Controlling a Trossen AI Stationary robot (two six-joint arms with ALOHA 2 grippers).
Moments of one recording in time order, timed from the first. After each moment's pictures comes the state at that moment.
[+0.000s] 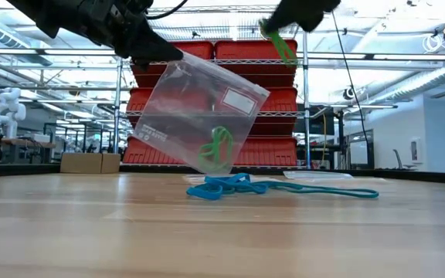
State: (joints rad) left arm 0.03 1.07 0.57 0.20 0.01 0.07; right arm 0.26 1.39 1.11 -0.36 0.33 0.06
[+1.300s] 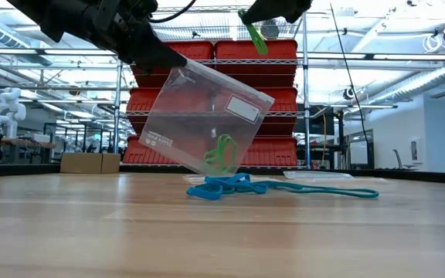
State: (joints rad) left arm 0.03 1.12 0.57 0.23 0.02 0.09; right arm 0.14 1.38 1.10 -0.18 0.34 -0.16
